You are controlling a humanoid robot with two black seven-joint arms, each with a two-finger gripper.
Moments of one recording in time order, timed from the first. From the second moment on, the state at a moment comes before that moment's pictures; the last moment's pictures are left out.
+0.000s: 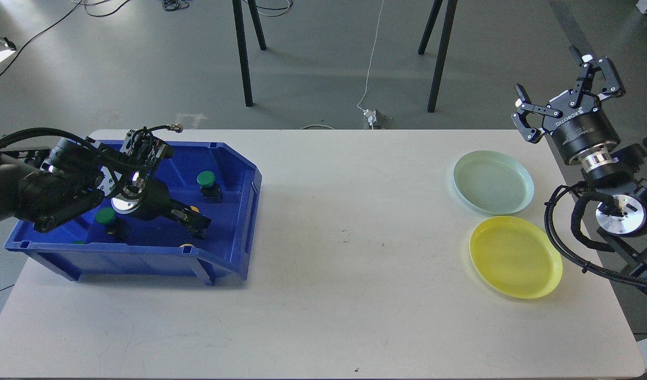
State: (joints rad) left arm -1.19 0.47 0.41 -0.71 1.40 -0.49 -0.49; right arm 0.70 -0.52 0.63 0.78 0.13 0.49 0.48
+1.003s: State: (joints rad) left arm -1.23 0.54 0.37 -0.72 1.37 -0.49 -0.49; right arm 0.69 -0.53 0.64 0.78 0.13 0.49 0.49
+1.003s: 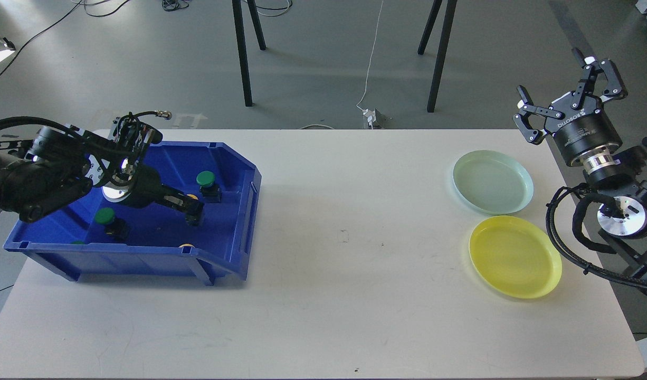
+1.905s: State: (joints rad) left arm -1.04 0.70 -0.17 -1.20 0.61 -0.49 -0.49; right arm 0.64 -0.59 0.70 0.99 0.07 0.49 0.49
